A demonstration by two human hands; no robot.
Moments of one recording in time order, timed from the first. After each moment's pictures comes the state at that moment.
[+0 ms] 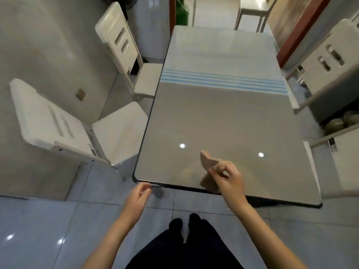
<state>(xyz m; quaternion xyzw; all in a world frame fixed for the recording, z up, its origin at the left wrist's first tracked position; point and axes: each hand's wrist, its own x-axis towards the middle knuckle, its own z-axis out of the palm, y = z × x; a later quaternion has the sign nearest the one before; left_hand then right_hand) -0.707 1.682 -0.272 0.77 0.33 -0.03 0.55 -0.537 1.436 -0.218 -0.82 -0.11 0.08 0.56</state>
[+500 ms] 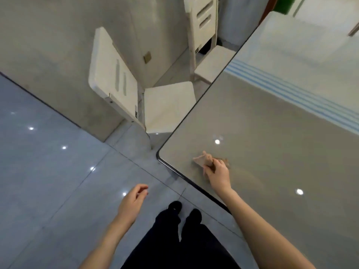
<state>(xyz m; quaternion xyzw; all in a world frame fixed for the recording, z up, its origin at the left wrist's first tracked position) -0.765 1.623 -0.274 0.65 0.55 0.06 0.52 -0.476 1.525 -0.317 -0.85 -0.29 0.29 0.32</state>
